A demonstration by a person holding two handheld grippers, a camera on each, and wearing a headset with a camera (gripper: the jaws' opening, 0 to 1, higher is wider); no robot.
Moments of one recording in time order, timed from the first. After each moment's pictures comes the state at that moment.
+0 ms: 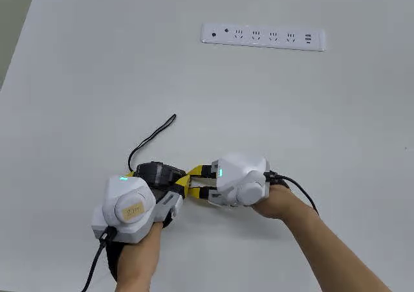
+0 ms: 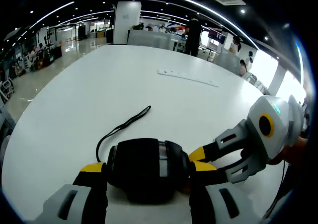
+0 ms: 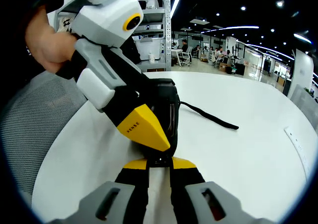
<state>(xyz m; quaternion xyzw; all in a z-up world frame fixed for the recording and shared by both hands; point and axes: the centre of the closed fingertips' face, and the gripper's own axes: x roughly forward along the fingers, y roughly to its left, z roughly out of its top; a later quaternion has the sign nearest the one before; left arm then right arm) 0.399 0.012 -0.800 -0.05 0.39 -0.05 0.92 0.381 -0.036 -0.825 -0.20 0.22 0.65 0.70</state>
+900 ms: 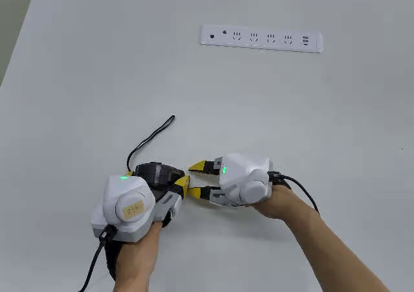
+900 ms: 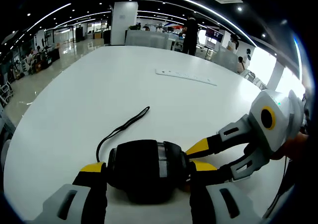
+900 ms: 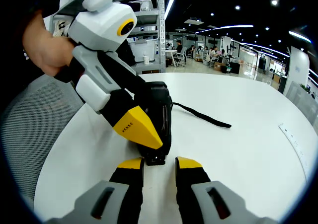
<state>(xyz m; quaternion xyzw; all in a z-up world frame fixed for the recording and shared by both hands) 0.401 0.012 -0.798 -0.04 0.39 -0.06 0.92 0.387 -0.043 -0.818 -0.19 0.22 0.64 0.71</state>
